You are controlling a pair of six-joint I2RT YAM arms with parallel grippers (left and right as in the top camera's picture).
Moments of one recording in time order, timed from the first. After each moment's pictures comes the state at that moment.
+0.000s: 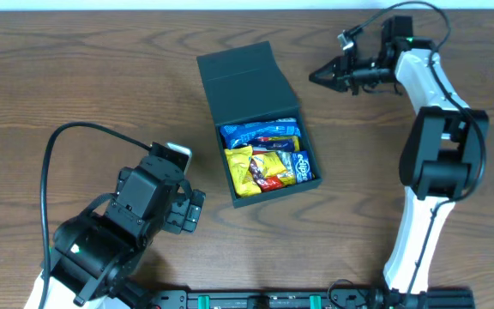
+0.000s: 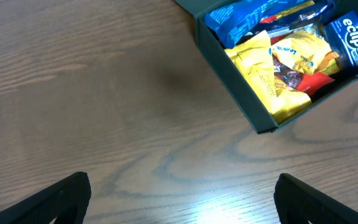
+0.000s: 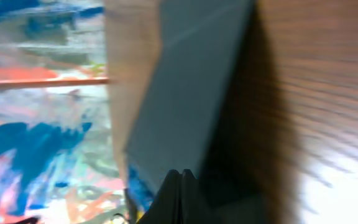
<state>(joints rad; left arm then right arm) -0.62 0.90 1.08 -1.15 -0.22 -0.19 -0.06 2.37 1.88 -0.89 -1.09 0.12</state>
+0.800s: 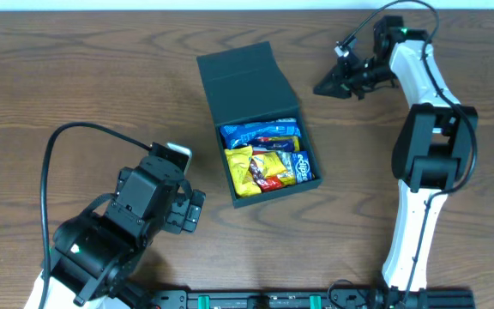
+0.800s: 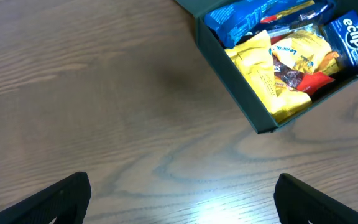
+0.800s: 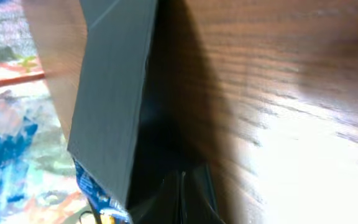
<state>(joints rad) -0.62 0.90 1.08 -1.15 -0.22 -0.19 -0.04 2.45 2.10 -1.22 -0.83 0.06</state>
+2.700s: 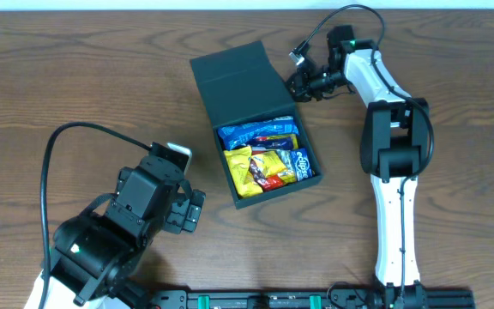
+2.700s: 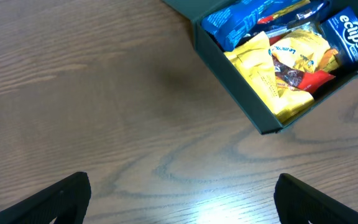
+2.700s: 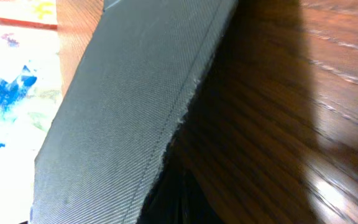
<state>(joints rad) -0.62 0.90 1.08 -1.15 -0.22 -0.19 0.11 2.65 2.17 -1.01 -1.00 -0.08</state>
